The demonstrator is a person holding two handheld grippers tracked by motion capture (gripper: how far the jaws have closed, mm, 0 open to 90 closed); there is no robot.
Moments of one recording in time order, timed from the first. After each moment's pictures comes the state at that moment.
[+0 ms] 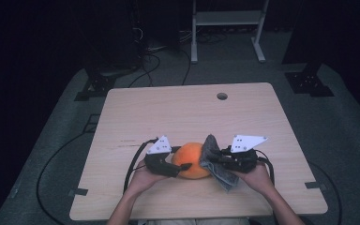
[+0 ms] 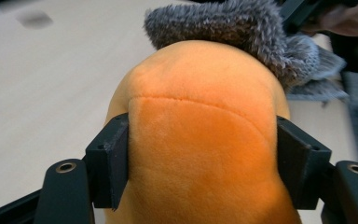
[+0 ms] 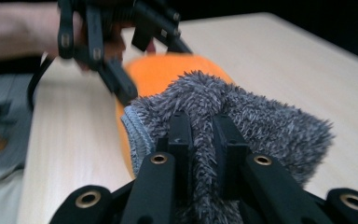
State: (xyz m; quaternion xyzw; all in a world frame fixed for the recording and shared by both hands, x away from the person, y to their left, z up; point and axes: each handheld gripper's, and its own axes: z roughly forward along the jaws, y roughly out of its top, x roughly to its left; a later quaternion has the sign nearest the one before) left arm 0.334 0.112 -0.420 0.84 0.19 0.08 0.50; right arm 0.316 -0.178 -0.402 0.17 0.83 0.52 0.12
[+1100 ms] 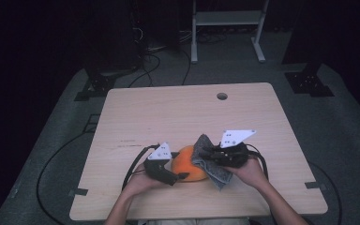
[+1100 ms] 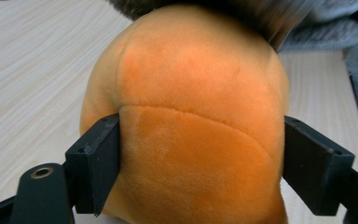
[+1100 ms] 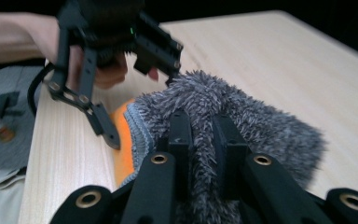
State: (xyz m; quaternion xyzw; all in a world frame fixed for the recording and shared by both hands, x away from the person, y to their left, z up) left arm 0.326 0.122 -0.442 0.86 0.16 0.06 0.48; right arm 0.328 -0.153 -0.394 0.15 0.85 0.50 0.09
